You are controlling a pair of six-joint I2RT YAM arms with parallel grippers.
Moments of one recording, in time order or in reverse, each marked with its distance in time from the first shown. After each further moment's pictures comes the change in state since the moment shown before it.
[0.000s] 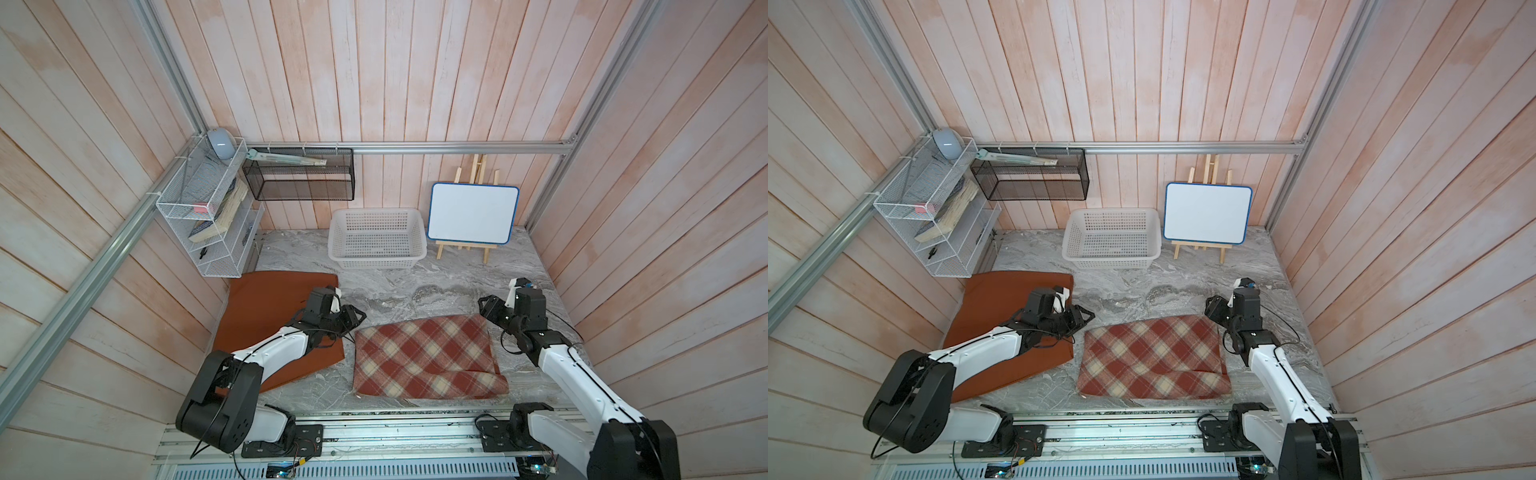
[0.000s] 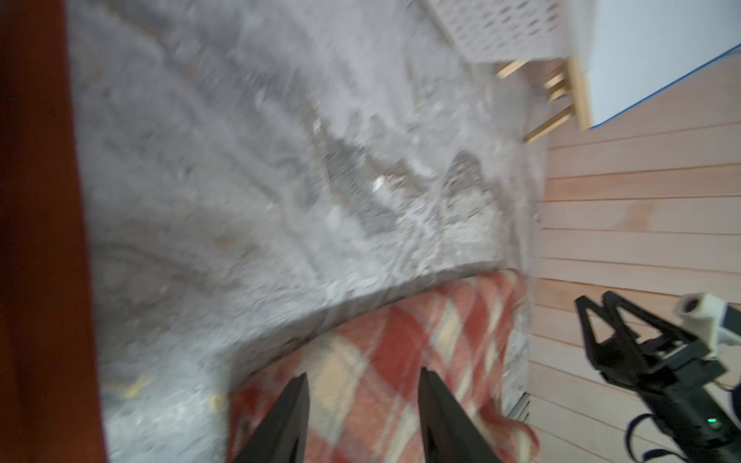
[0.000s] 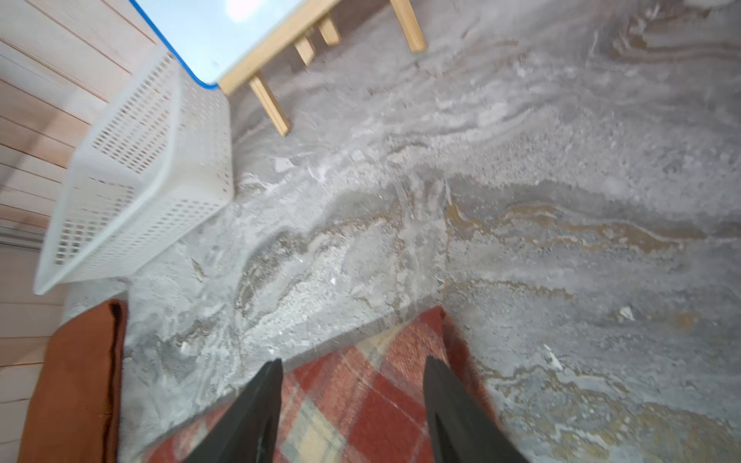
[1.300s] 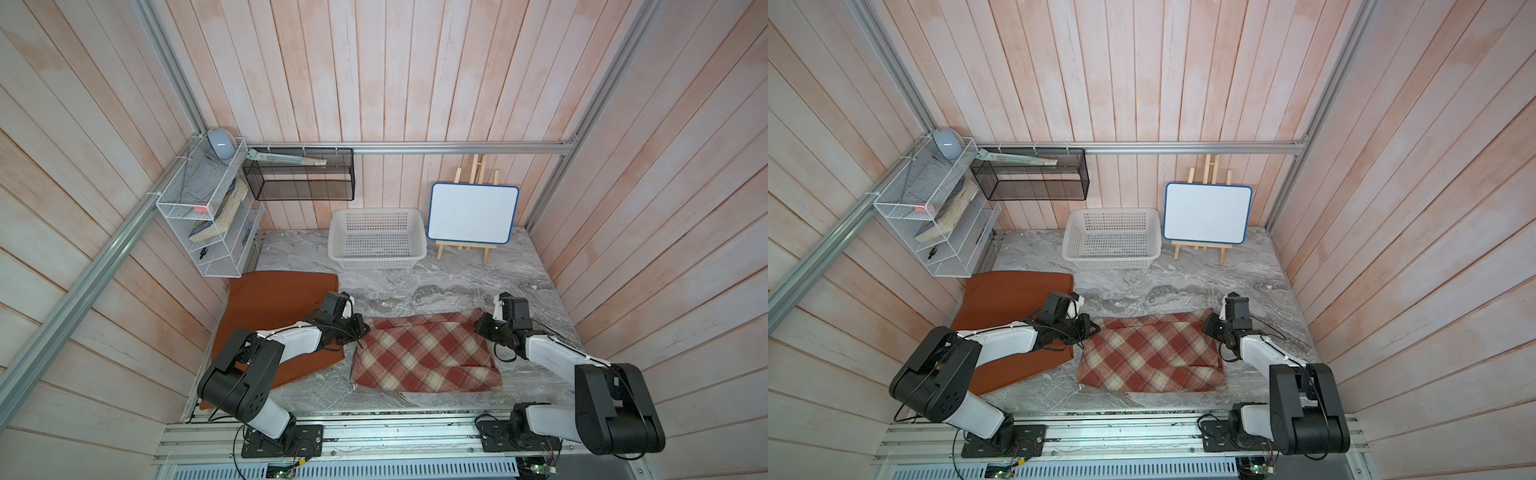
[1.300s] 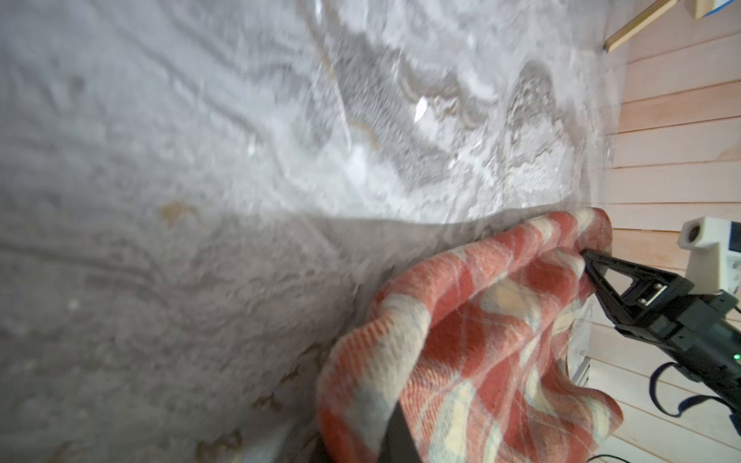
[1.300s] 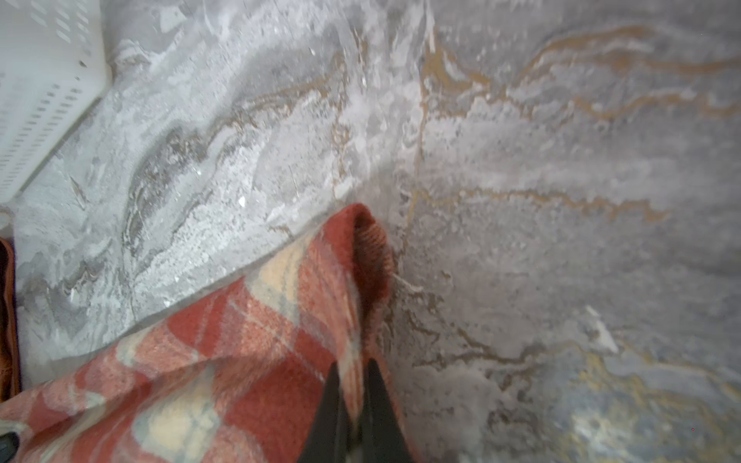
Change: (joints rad) left arm -0.065 0.146 0.092 0.034 -0.027 0.126; right arm -0.014 0.227 -0.058 0.132 -0.089 -0.068
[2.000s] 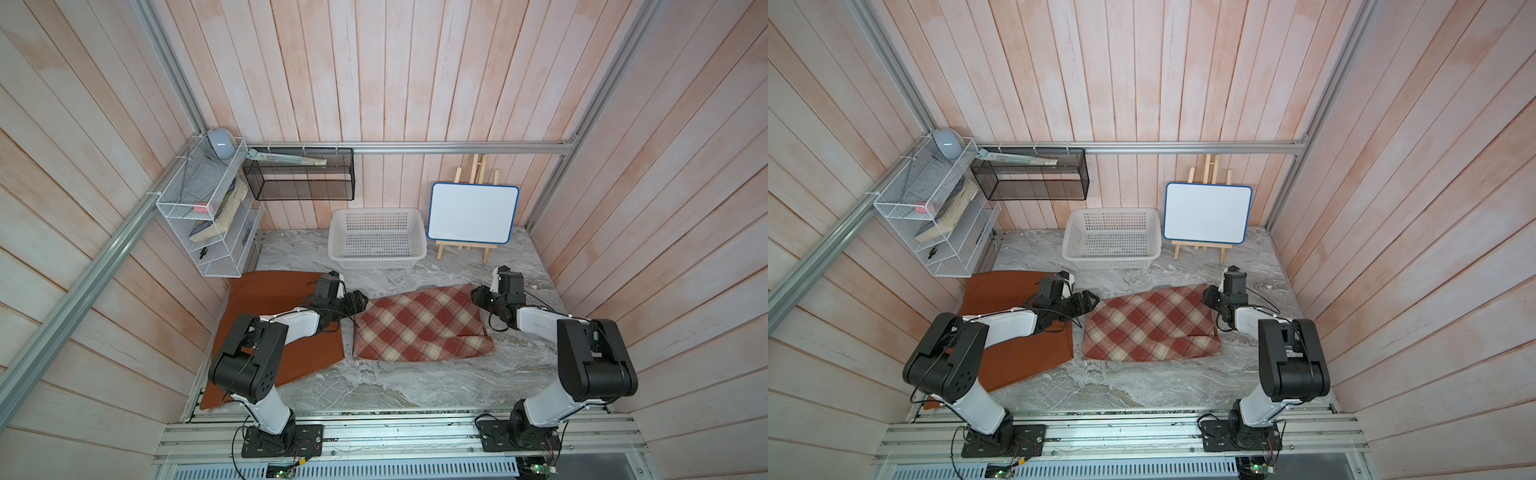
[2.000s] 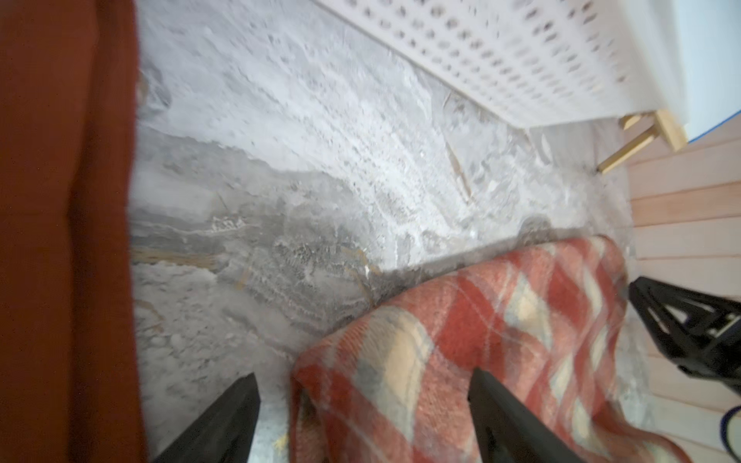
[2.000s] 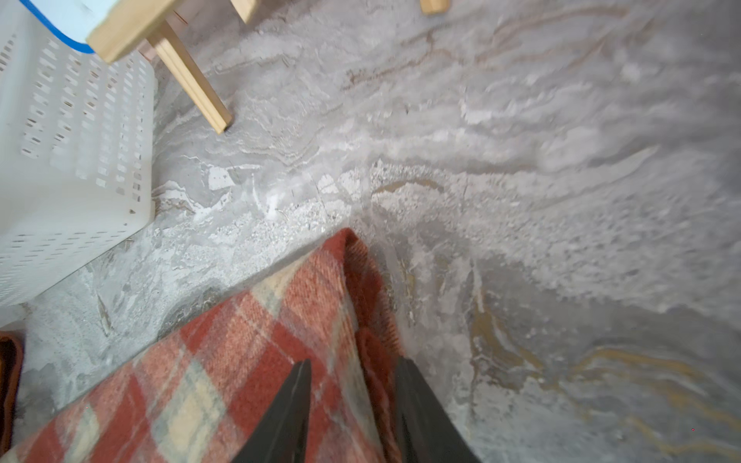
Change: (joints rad) left arm 0.099 0.058 0.100 0.089 -0.143 0.103; right arm -0.017 0.246 0.228 0.159 0.065 -0.027
